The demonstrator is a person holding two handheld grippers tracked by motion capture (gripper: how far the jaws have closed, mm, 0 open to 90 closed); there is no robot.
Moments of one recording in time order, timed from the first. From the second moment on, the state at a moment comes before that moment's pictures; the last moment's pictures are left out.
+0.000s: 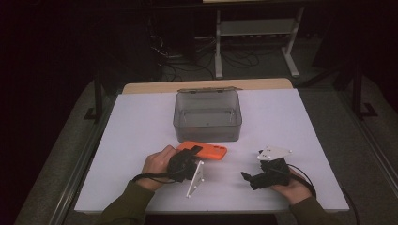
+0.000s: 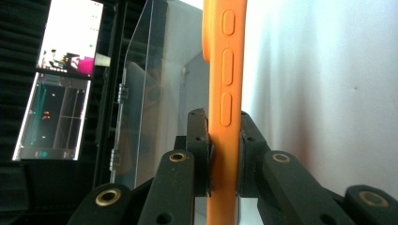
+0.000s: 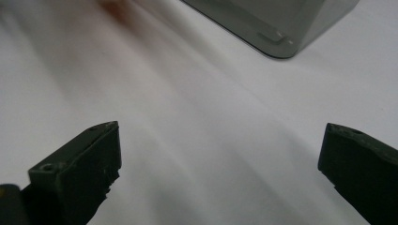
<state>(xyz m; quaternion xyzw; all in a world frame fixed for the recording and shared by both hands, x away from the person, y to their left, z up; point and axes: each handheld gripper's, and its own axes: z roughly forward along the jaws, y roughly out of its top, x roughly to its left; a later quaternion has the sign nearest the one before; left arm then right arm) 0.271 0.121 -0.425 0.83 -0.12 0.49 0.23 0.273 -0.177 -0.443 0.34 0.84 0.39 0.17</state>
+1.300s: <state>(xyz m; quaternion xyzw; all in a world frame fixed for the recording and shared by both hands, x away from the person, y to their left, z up) 0.290 0.137 -0.405 0.86 0.00 0.39 0.34 0.272 -0.176 -0.443 0.33 0.84 0.38 0.18</state>
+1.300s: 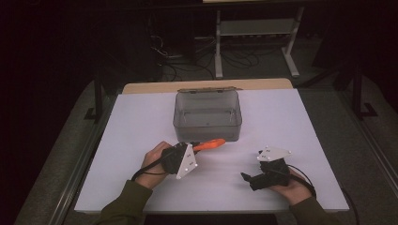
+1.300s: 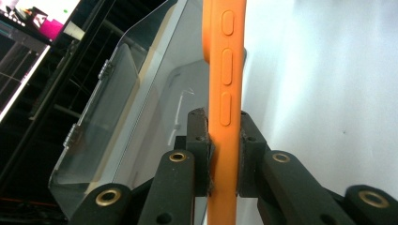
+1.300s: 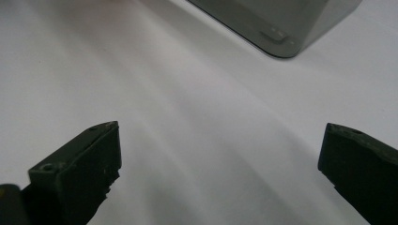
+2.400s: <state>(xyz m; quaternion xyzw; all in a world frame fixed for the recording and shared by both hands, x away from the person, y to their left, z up) 0.309 0.158 -0.397 0.85 0.11 0.28 0.43 0.272 -0.176 -0.443 0.33 0.84 0.38 0.18</state>
